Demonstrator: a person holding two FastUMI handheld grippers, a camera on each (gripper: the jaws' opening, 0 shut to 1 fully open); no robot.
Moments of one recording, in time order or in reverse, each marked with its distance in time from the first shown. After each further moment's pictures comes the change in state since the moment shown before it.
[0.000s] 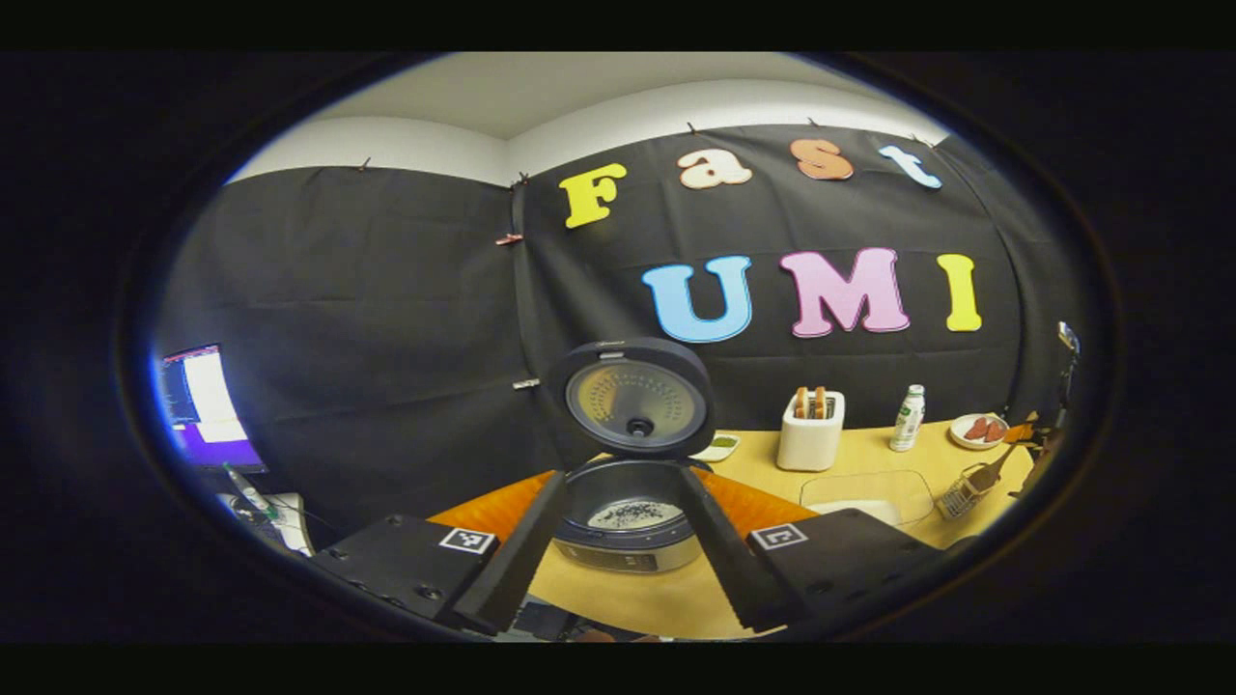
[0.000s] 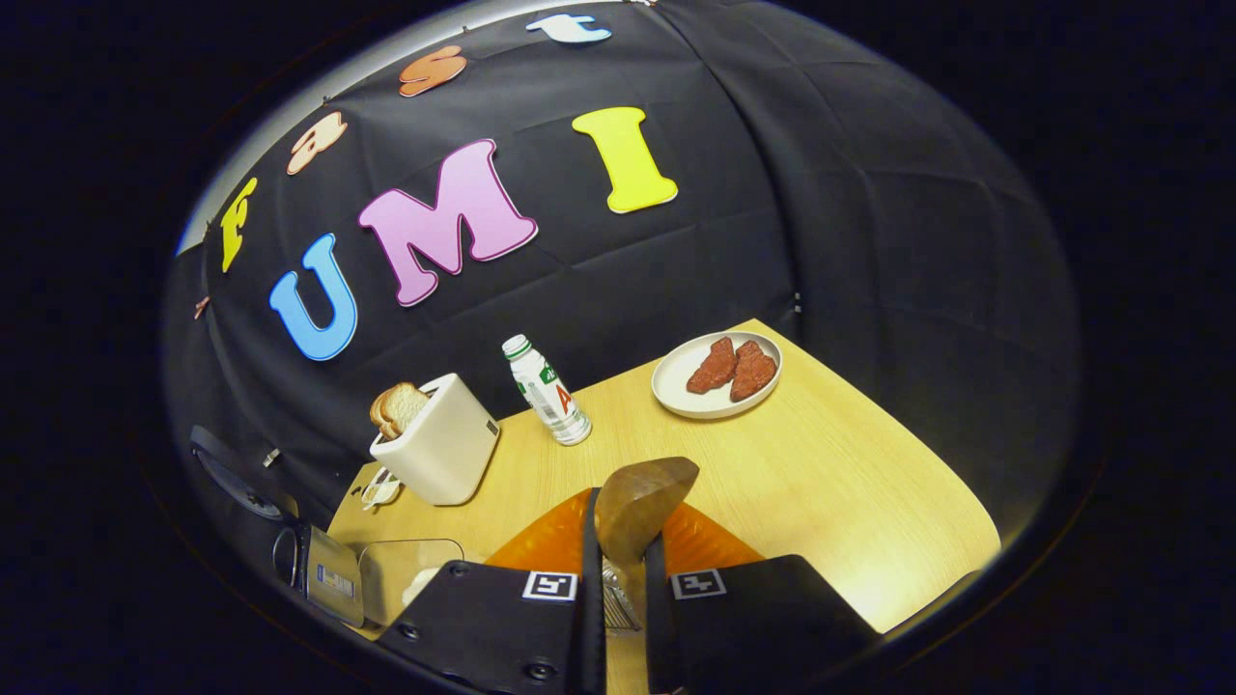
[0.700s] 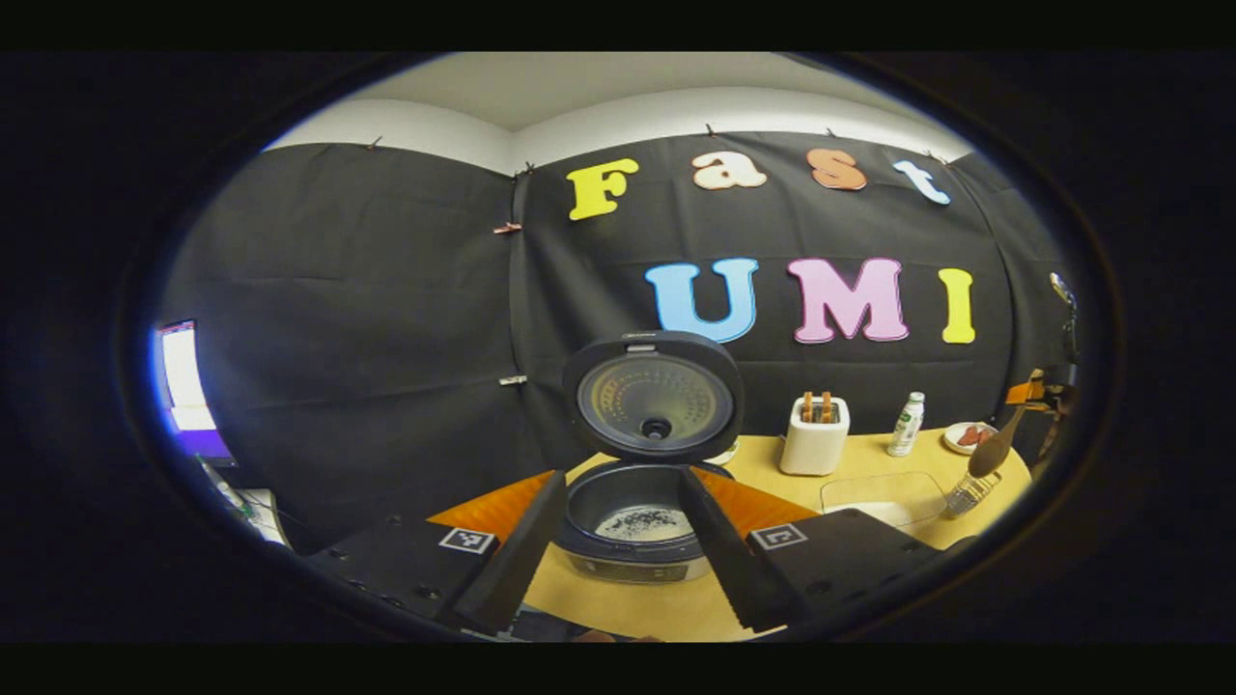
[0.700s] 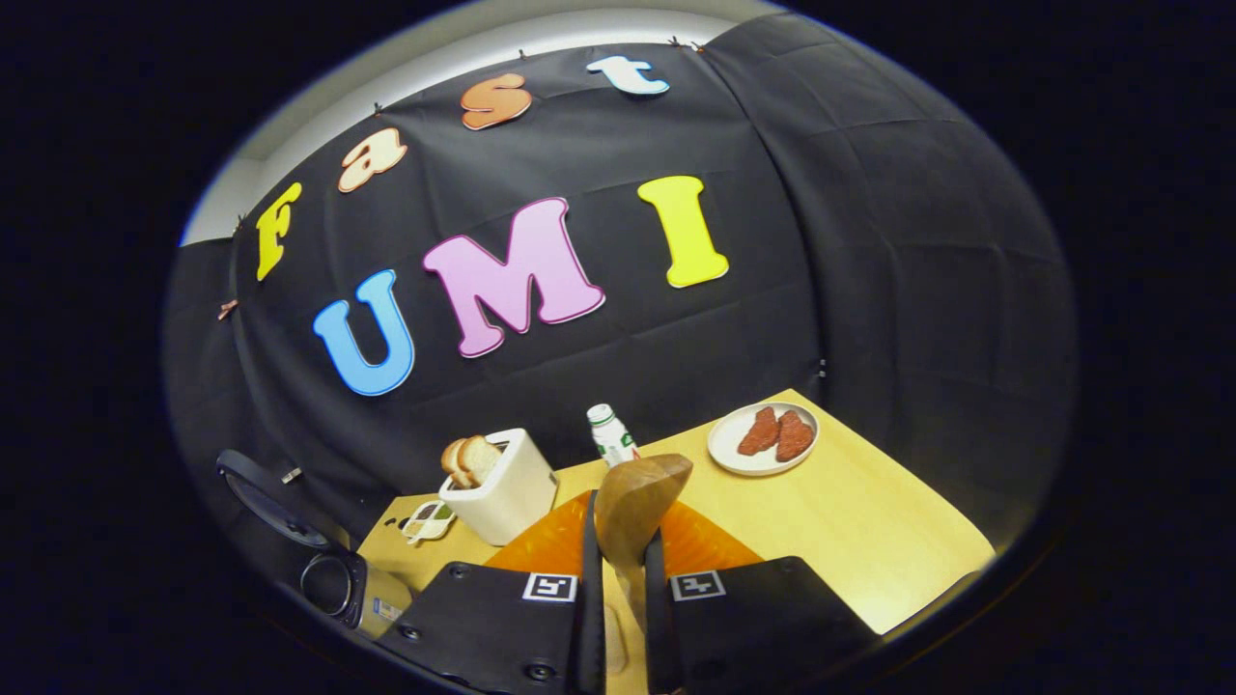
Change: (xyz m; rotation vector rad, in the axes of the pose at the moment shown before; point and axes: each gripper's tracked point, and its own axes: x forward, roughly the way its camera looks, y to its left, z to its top) left arm 0.040 0.050 -0.018 -0.058 0.001 -0.069; right arm -0.050 0.124 0.041 -0.045 -0.139 0.083
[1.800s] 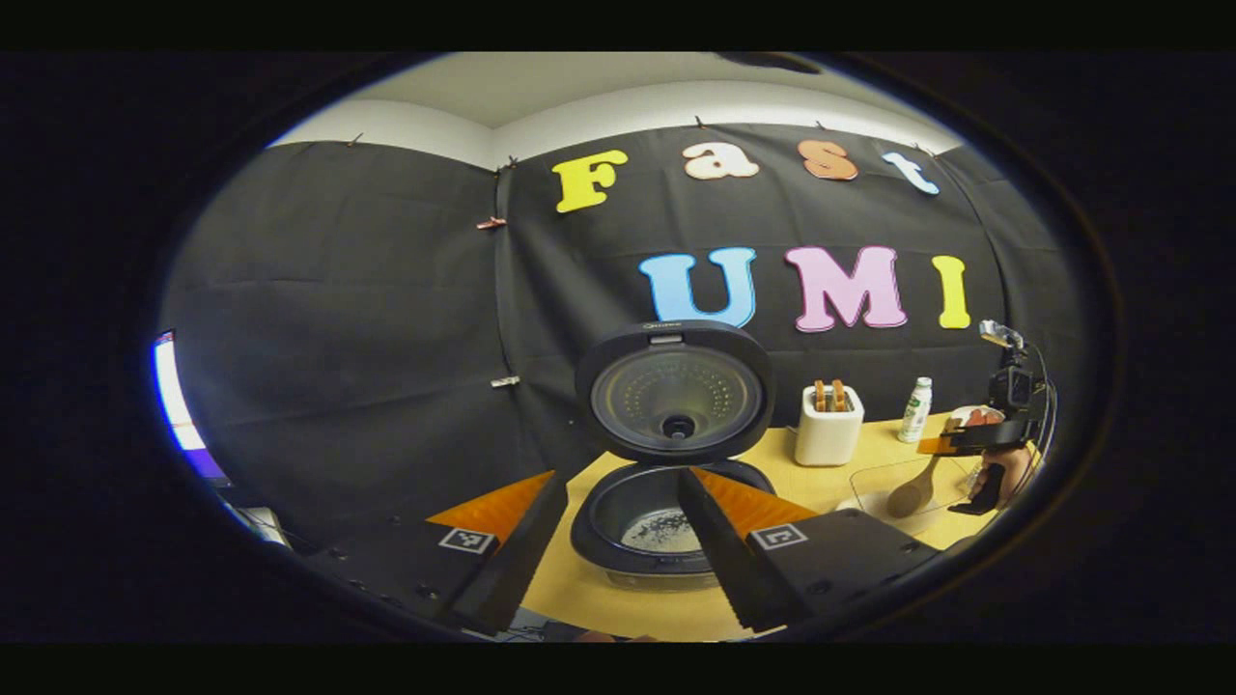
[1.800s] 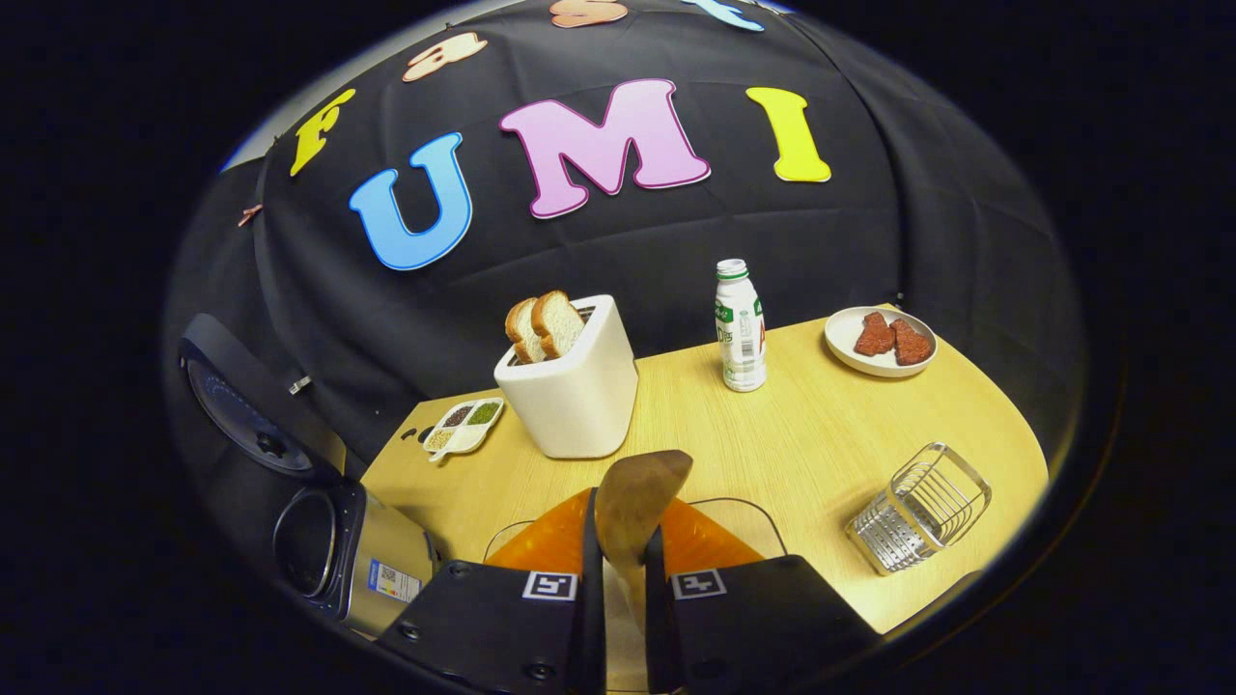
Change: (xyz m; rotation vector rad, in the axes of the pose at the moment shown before) left arm 0.040 0.035 -0.005 0.062 0.010 -0.057; right arm 0.065 0.112 -0.167 -0.102 0.248 0.050
